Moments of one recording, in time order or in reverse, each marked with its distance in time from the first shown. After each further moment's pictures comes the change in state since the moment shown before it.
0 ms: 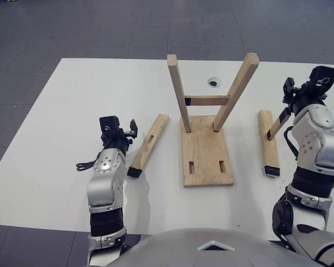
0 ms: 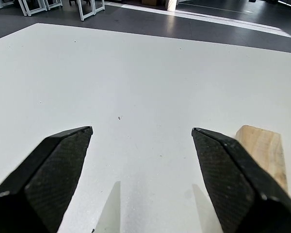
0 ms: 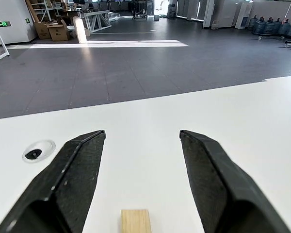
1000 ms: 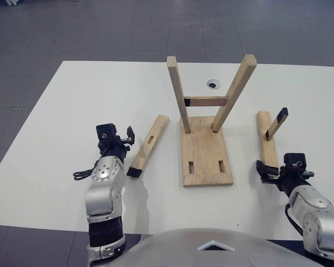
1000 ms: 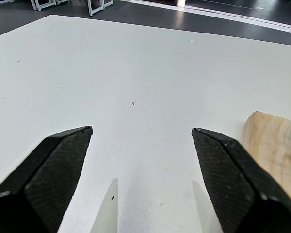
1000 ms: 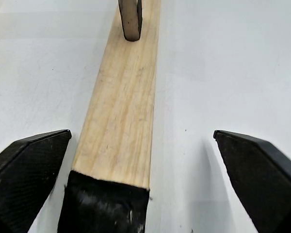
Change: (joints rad) left arm 0.066 -0.013 0.007 -0.064 0.005 0.019 0.019; right arm 0.801 -0.039 0.123 -0.294 0.004 0.002 0.243
